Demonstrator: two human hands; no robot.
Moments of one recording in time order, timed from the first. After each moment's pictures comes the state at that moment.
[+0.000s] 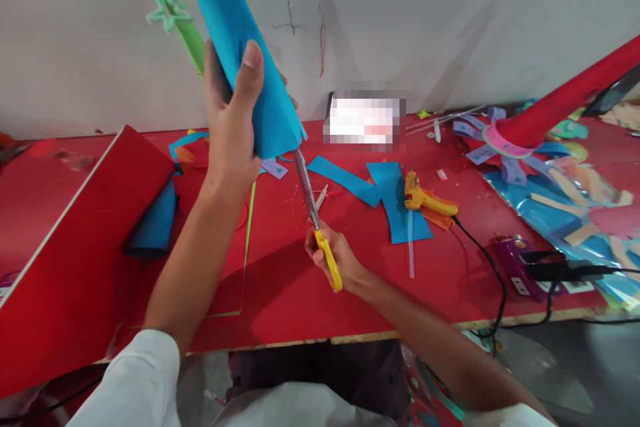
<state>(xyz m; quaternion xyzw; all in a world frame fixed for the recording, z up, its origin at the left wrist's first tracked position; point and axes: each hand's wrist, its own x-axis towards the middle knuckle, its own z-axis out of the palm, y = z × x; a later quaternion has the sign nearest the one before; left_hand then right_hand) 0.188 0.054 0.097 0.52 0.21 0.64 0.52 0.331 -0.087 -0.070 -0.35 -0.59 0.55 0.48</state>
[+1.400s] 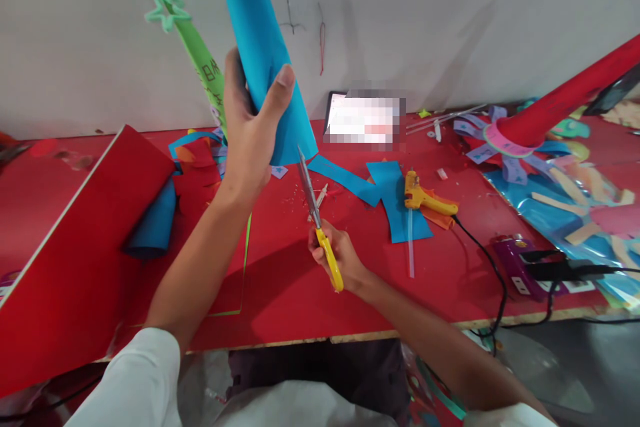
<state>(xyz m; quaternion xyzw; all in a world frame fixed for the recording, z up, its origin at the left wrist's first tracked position) 0.196 0.055 0.087 0.60 0.21 0.68 0.36 0.330 -0.088 -0.077 -0.36 -0.53 0.58 0.50</state>
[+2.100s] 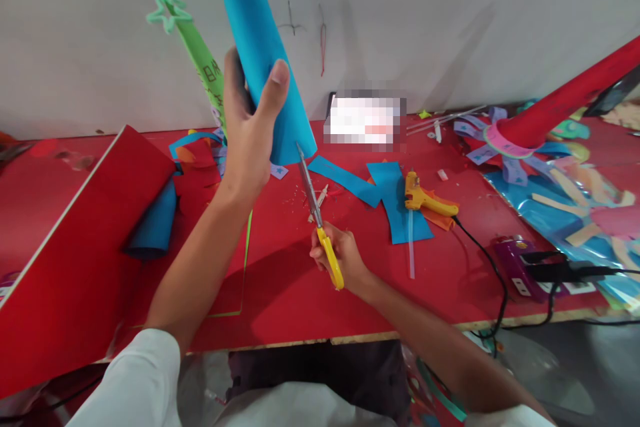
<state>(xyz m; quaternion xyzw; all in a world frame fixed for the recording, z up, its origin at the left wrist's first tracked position) 0.195 0.055 0.089 0.60 0.22 0.67 0.37 0.327 -0.087 -0.068 -0.40 -0.45 0.62 0.50</state>
